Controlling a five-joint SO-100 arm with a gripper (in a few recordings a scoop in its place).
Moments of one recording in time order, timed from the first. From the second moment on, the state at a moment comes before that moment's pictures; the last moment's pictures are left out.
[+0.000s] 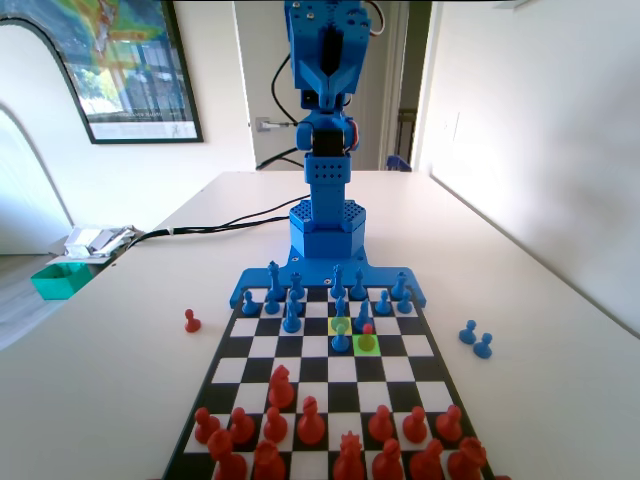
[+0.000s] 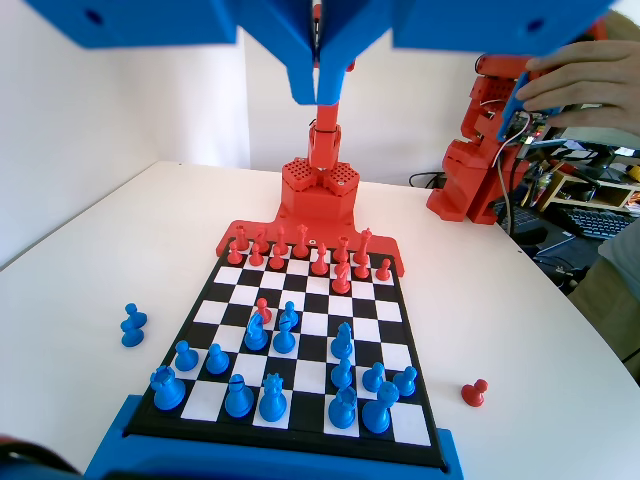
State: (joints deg) arm 1.8 173.7 126.1 91.1 -97.8
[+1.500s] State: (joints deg) arm -4.2 149.3 105.8 99.7 -95.3
